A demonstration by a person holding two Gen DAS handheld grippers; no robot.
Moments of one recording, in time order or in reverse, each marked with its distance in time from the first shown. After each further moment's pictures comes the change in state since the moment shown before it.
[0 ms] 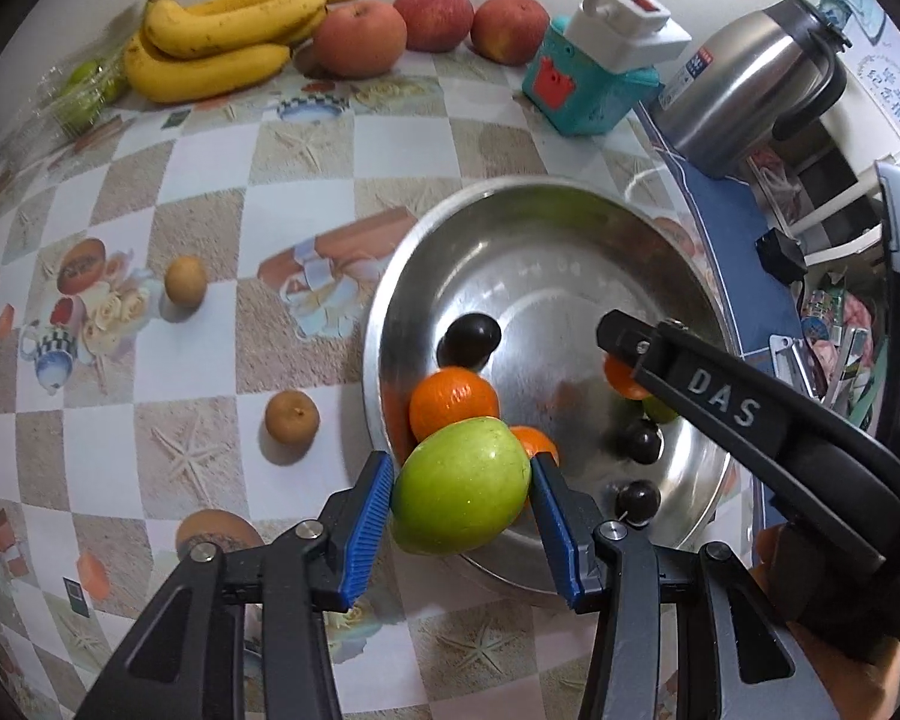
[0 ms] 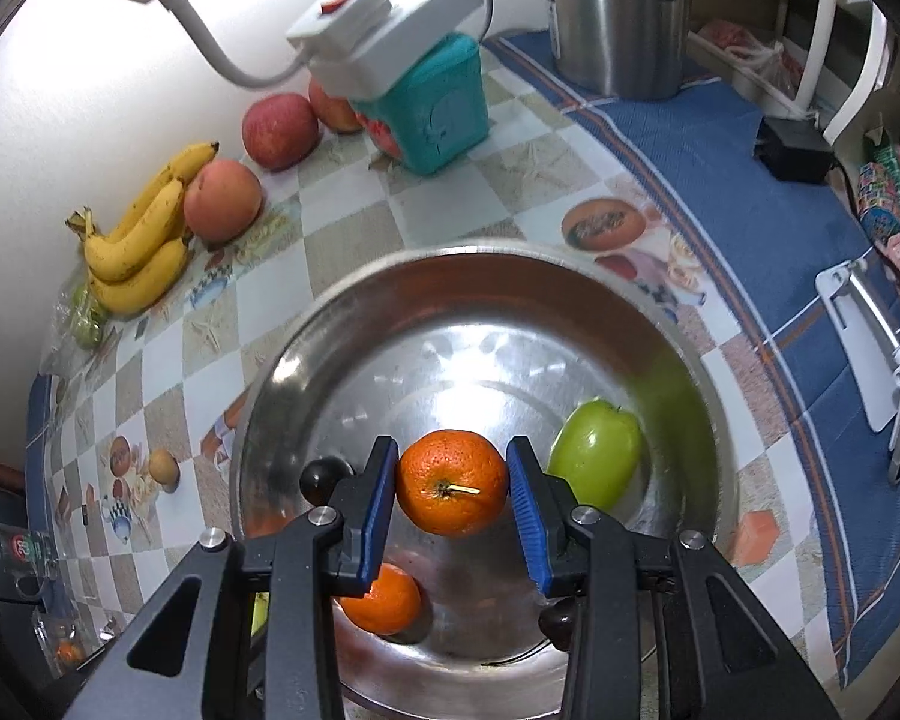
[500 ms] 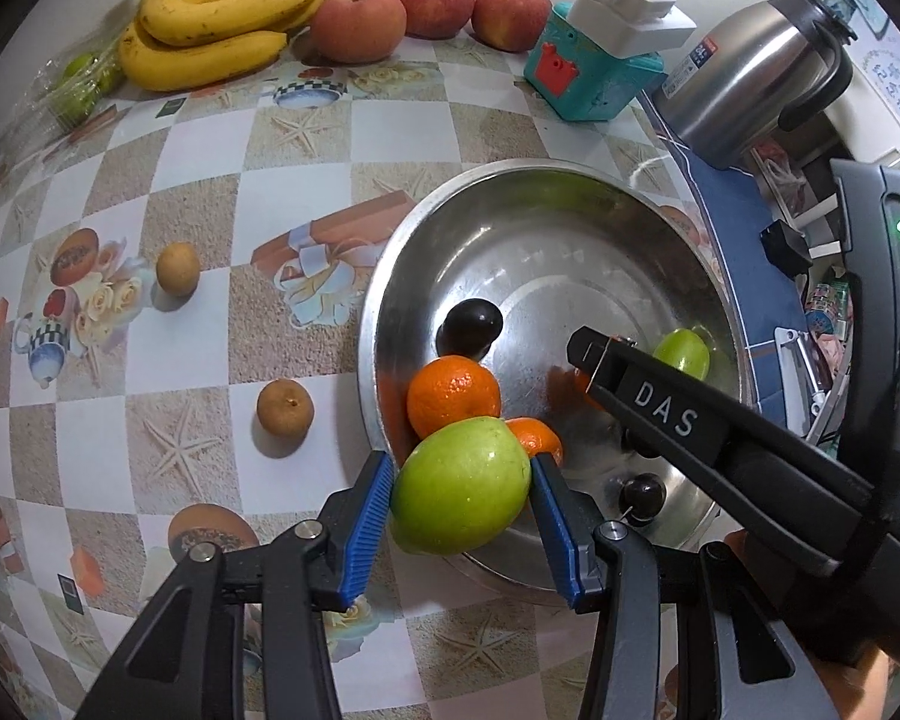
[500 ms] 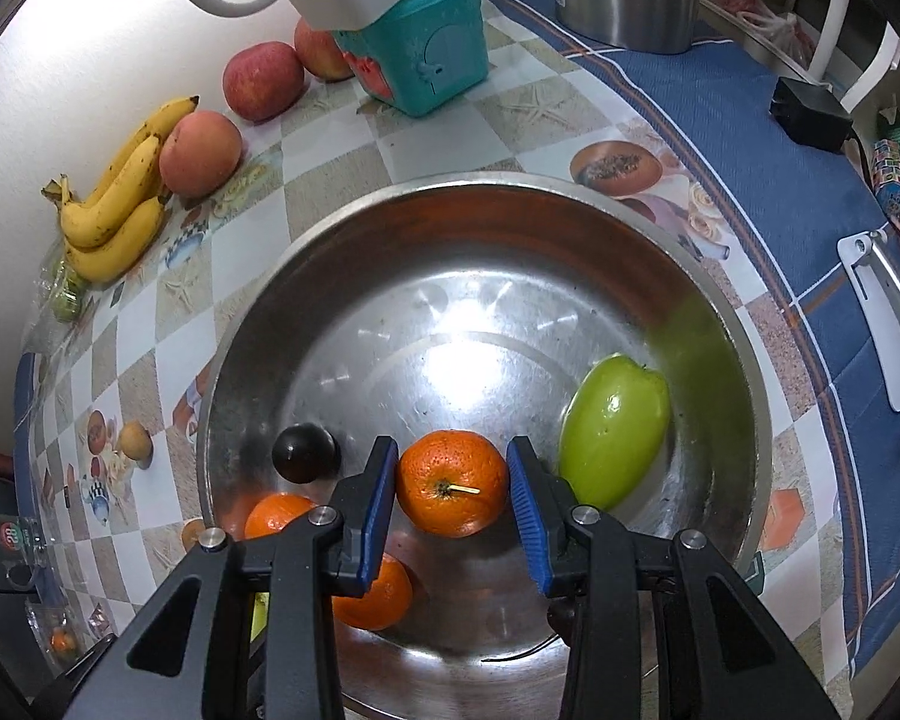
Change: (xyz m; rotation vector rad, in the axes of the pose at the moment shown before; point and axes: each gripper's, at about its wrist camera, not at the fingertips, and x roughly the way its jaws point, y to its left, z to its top) left arm 0.008 -0.001 0.001 -0.004 0.019 0.003; right arm 0.021 -0.001 -0.003 -0.004 0.075 -0.018
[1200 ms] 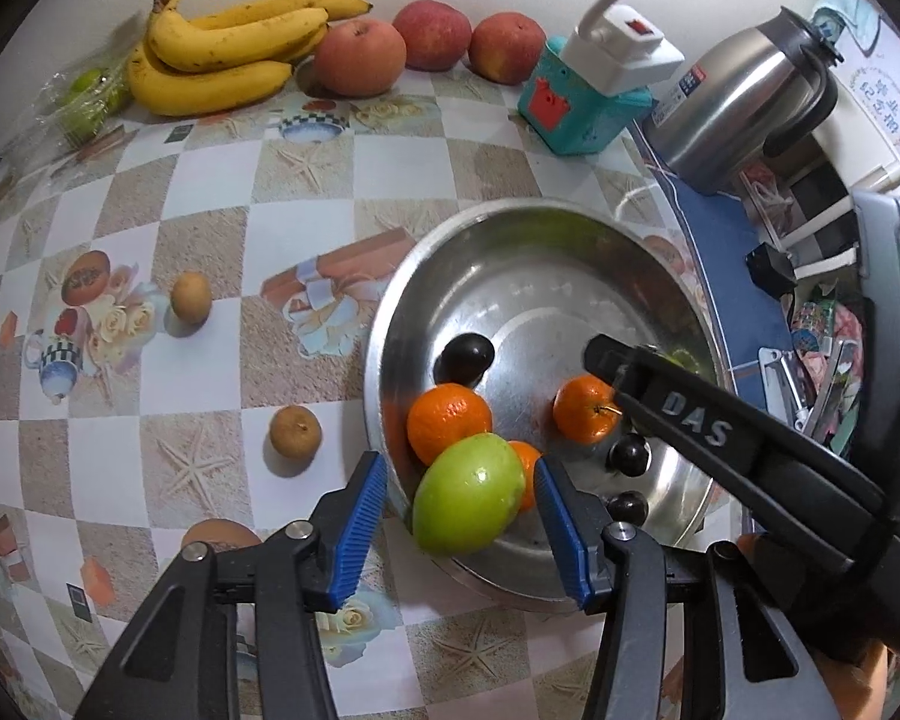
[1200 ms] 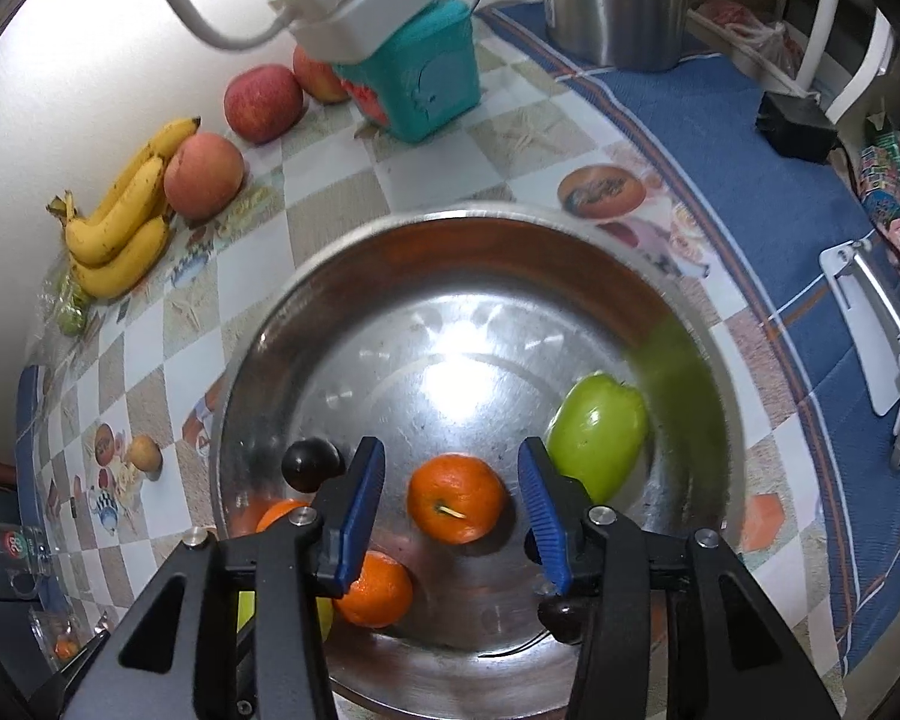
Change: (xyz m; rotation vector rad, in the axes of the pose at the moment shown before) left arm -0.021 0.003 0.005 -0.004 -0.060 -0.013; right arm -0.021 -0.001 0.004 0.015 -0.053 -0.006
